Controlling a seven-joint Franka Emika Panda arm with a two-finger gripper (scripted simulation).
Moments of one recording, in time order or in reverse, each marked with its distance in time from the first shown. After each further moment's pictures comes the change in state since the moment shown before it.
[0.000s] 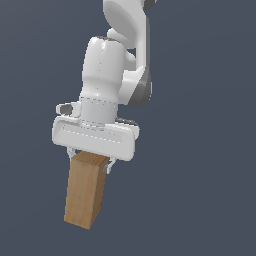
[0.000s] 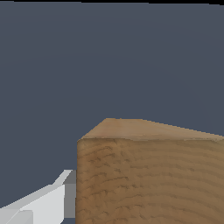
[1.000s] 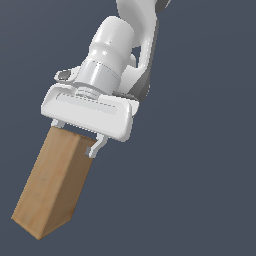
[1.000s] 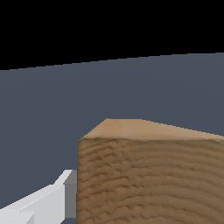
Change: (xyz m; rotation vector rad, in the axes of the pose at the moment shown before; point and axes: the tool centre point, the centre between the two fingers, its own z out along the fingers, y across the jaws) arm 0.059 0.018 -0.063 -0.081 0.333 0.172
